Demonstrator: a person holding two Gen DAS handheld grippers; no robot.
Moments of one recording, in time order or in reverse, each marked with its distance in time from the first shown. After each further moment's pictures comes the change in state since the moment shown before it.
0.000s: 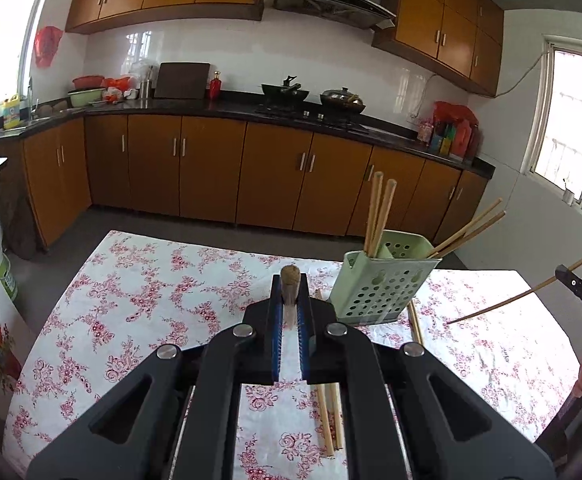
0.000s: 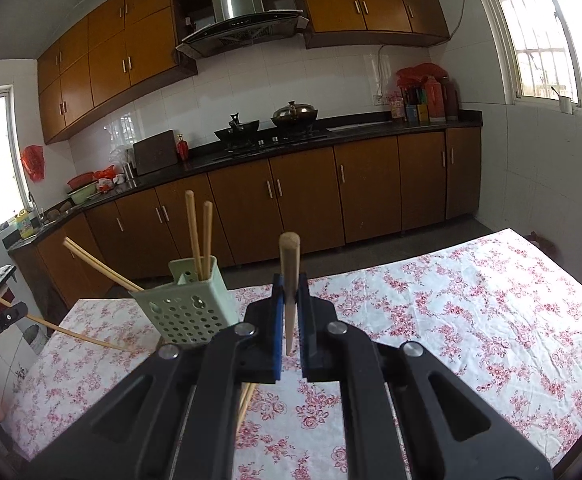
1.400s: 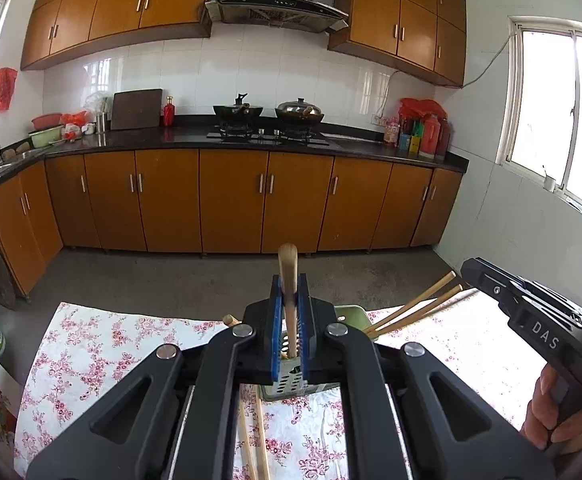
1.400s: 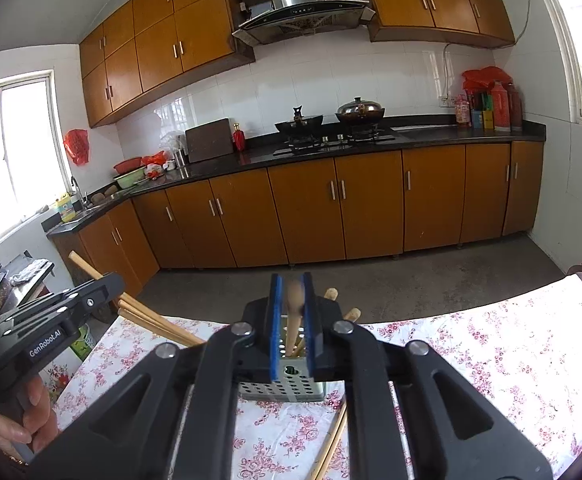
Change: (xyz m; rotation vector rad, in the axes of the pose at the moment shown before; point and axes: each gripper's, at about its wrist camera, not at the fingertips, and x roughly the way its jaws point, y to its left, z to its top) left arm 0.045 -0.096 0.081 0.102 -0.029 -0.060; right arm 0.066 0.090 0.077 -0.081 0.048 0.170
